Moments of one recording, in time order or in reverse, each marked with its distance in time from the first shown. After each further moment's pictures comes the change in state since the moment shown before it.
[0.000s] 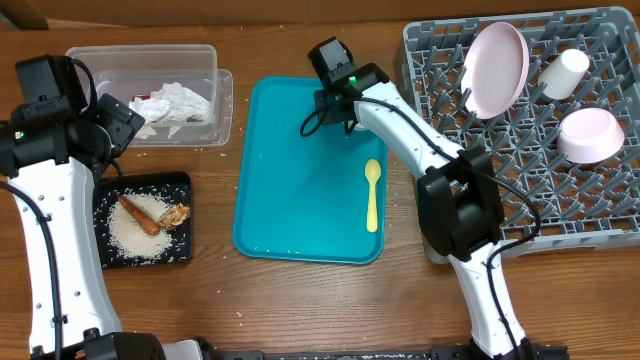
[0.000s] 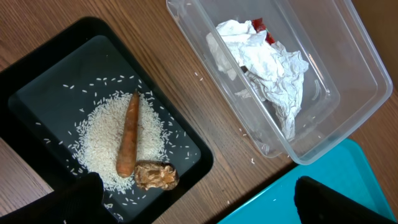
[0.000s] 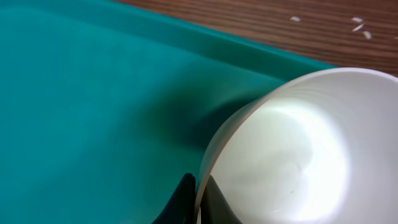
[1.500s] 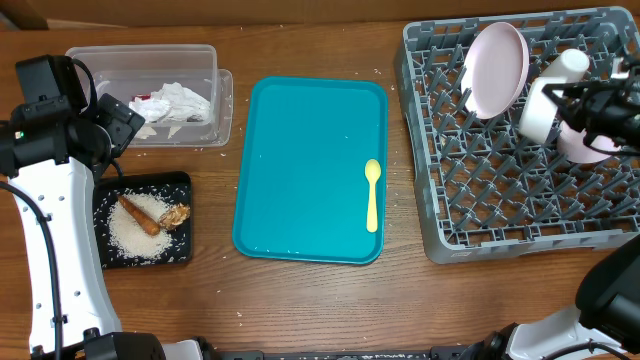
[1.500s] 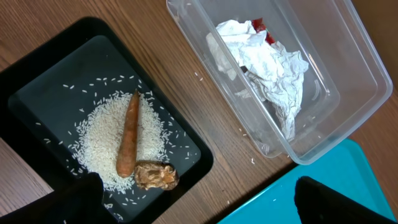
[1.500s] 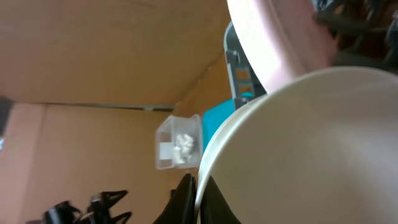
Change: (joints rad) left arm 0.000 0.000 0.000 0.000 0.000 0.000; right arm -1.081 -0.592 -0.609 0.072 -1.362 -0.021
